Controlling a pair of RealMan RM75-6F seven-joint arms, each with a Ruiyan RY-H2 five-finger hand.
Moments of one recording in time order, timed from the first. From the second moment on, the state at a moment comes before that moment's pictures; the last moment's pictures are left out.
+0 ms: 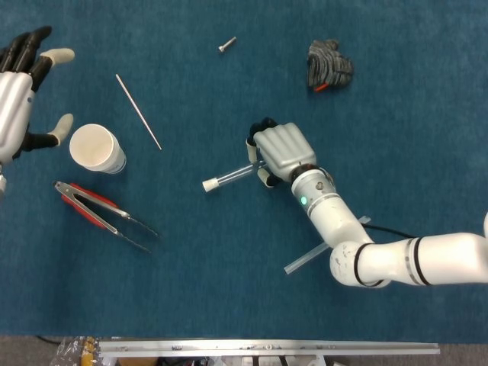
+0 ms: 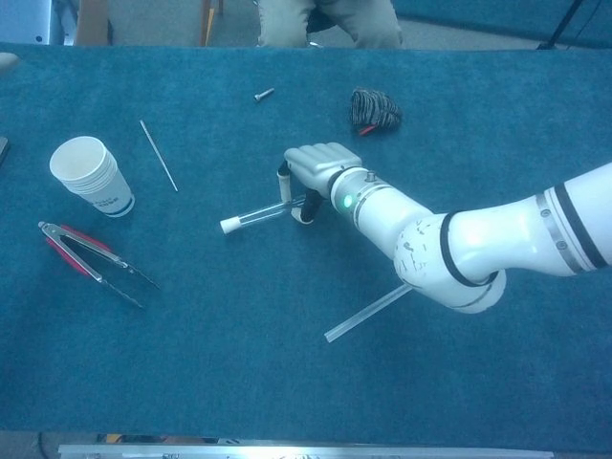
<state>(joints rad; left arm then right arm) -0.55 -0.85 -0.15 -2.07 1.05 1.18 0.16 1.14 -1.87 0.19 -1.41 -0.38 0.96 -0.73</state>
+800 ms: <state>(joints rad) -0.46 -0.88 -0.14 -1.98 1.14 1.25 0.12 0.99 -1.61 0.19 -1.65 -0.52 1.04 -0.61</state>
